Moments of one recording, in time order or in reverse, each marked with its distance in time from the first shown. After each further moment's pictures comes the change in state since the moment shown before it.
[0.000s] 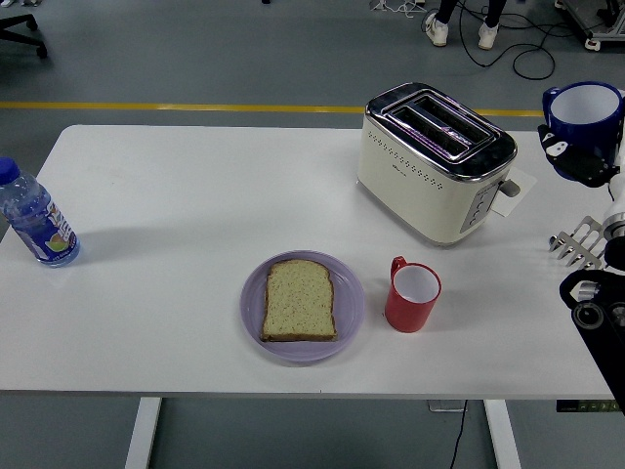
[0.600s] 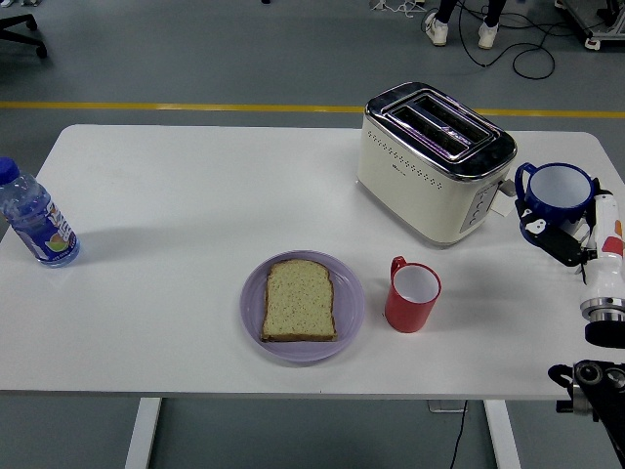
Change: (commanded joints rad) left arm -0.005 -0.002 0.005 0.000 0.008 -0.001 0.000; right arm -0.190 0.032 -0.043 -0.209 0.345 0.014 0.568
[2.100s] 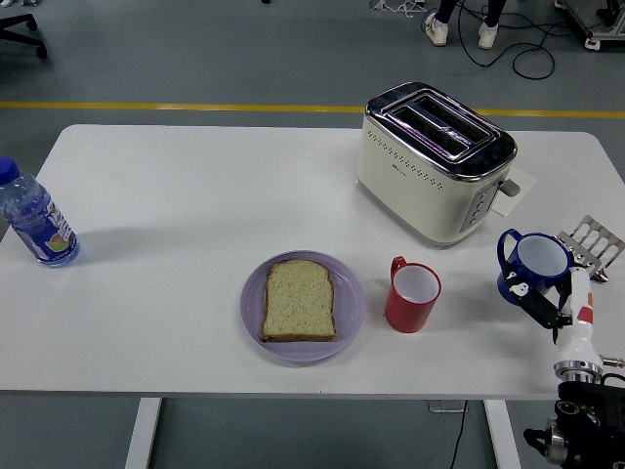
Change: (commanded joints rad) left arm -0.004 -0.008 0.003 0.000 0.004 -0.001 0.000; right arm 0.025 0.039 -0.138 -0.407 0.449 0.014 0.489
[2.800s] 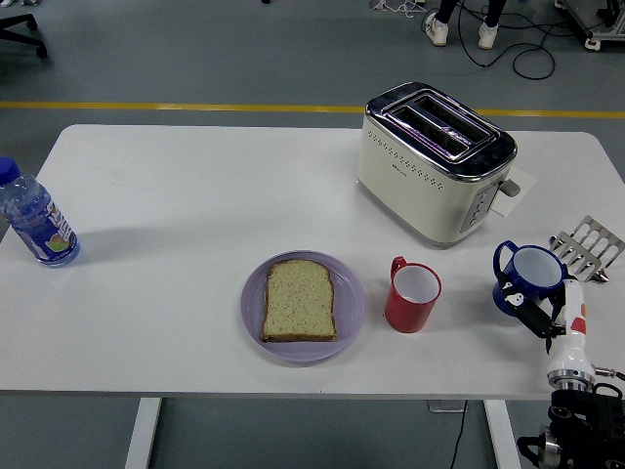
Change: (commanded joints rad) left arm 0.000 0.000 -0.003 0.000 0.003 0.000 0.000; right arm 0.037 0.001 -0.085 -0.106 0.128 0.009 0.070
